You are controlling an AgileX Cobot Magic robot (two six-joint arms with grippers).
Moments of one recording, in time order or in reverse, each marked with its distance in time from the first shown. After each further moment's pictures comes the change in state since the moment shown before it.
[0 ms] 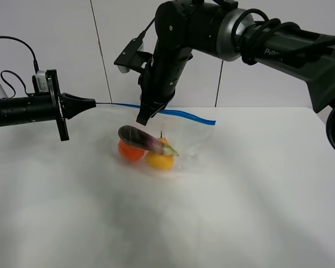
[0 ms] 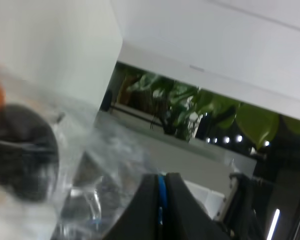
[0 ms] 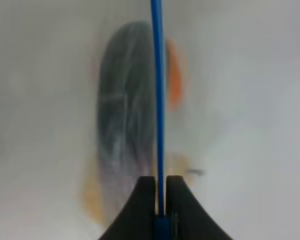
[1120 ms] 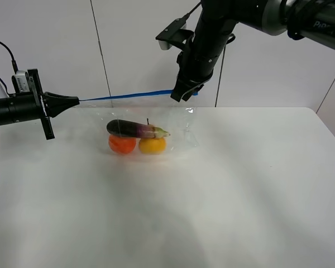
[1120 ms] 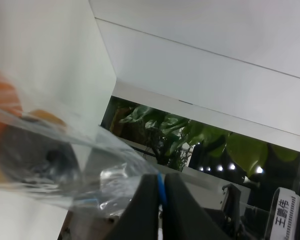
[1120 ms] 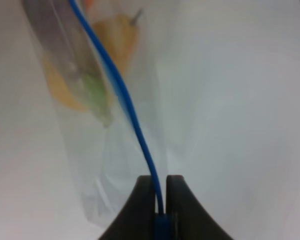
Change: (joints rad) left arm 0.099 0.000 0.000 -0.005 -0.004 0.023; right arm -0.161 -0.078 0.000 0.001 0.109 0.041
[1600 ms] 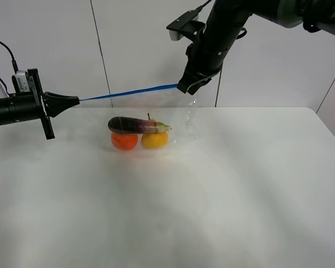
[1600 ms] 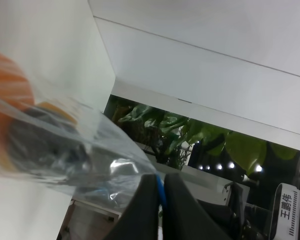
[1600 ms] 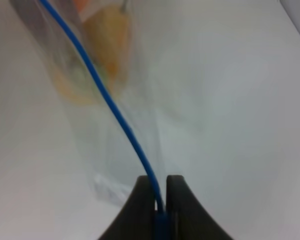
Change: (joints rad) left arm 0.000 0.000 0.000 0.000 0.004 0.001; right arm -0.039 -0.025 0.002 0.041 0.002 0.015
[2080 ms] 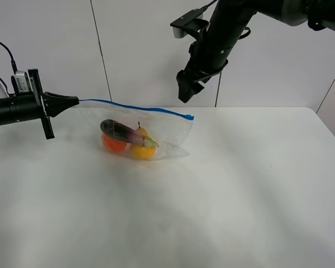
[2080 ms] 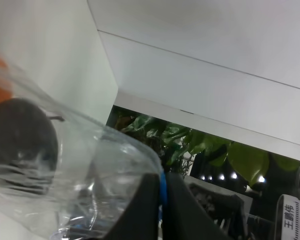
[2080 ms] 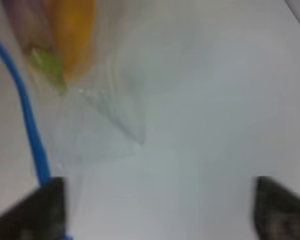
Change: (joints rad) left arm -0.008 0.000 0.000 -0.011 -0.027 0.002; right arm -0.012 -0.008 0.000 0.025 -0.005 0.027
